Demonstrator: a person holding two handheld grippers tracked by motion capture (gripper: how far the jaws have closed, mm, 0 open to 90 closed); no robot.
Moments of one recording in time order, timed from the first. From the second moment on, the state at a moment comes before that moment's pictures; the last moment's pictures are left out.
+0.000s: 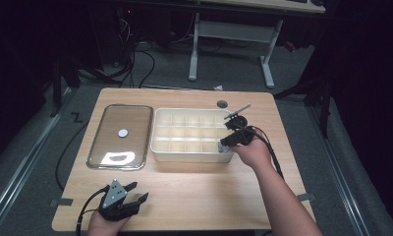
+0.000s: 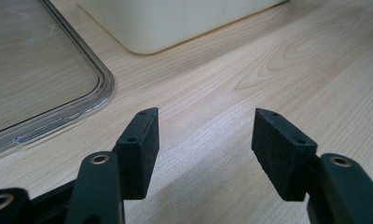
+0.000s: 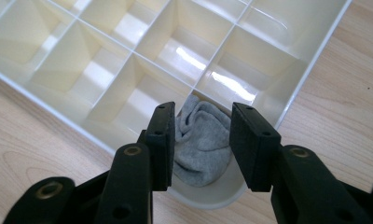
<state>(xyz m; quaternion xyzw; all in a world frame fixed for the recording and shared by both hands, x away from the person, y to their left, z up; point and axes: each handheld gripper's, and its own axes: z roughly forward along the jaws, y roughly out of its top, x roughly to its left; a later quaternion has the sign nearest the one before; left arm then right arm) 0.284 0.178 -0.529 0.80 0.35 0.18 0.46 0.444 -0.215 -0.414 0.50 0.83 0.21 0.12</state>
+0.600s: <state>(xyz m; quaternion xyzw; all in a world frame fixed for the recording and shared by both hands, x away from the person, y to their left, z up) 0.283 0.174 -0.528 0.79 0.35 0.18 0.46 0.361 -0.248 -0.451 0.48 0.79 0.33 0.19</state>
